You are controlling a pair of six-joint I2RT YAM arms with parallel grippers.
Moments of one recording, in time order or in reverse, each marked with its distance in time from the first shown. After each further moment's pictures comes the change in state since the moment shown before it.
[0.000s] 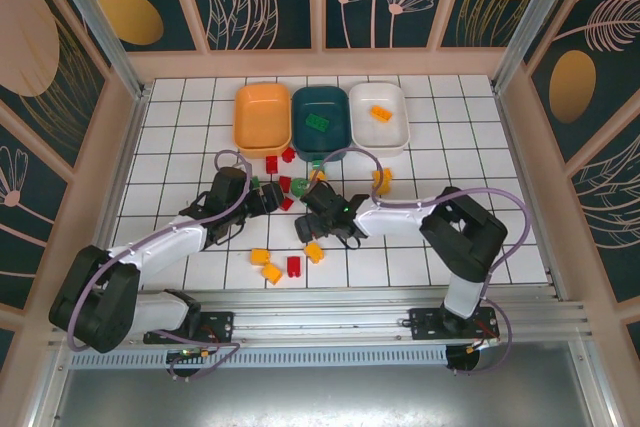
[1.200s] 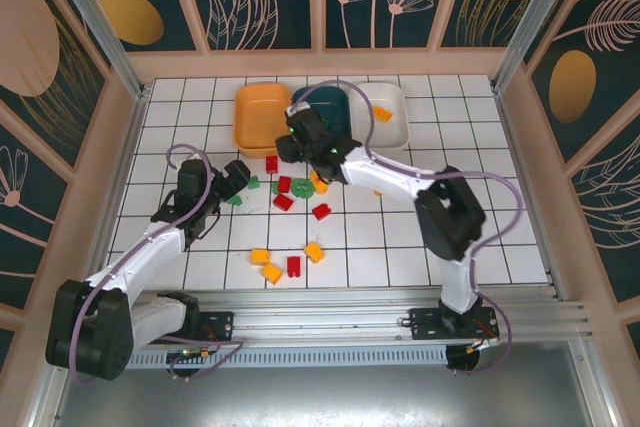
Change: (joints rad) left arm 0.223 -0.144 -0.009 -0.015 -0.058 -0.116; right arm -0.162 0.223 0.617 0.060 0.061 -0.217
